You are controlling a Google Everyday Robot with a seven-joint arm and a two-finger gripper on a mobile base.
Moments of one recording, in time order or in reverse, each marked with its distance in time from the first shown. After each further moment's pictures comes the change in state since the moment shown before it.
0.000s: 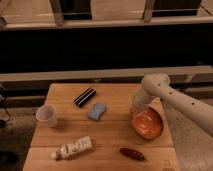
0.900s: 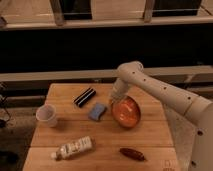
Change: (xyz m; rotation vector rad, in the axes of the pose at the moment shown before) arm -0.028 -0.135 0.006 0.019 -0.029 -0.263
